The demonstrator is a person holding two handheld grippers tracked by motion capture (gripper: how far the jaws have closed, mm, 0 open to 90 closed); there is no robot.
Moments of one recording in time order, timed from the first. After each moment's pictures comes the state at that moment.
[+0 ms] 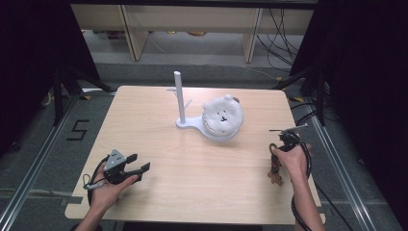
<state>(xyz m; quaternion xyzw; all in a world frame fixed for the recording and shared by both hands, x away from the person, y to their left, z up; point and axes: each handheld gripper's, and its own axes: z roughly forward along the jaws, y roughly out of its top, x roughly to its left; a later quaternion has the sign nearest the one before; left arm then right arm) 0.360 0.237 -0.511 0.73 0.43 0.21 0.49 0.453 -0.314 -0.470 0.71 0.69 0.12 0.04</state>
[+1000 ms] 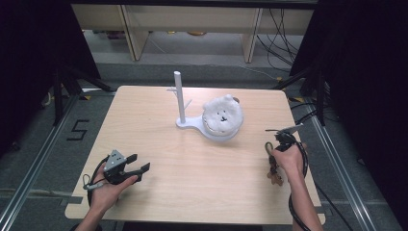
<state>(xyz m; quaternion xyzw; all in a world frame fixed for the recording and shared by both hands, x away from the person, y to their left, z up) 0.359 0.238 -0.512 0.73 0.43 0.21 0.49 0.456 -0.301 -0.469 0.72 0.69 0.11 0.00</state>
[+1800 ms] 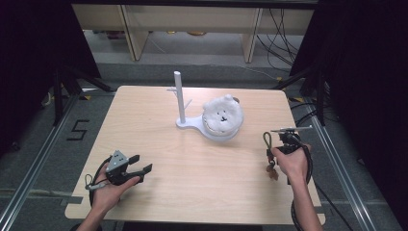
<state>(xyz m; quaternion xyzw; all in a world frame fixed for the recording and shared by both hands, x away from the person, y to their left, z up) 0.357 0.230 -0.512 0.74 0.42 0.20 0.49 0.427 -0.297 -0.442 0.66 0.69 0.27 0.06</state>
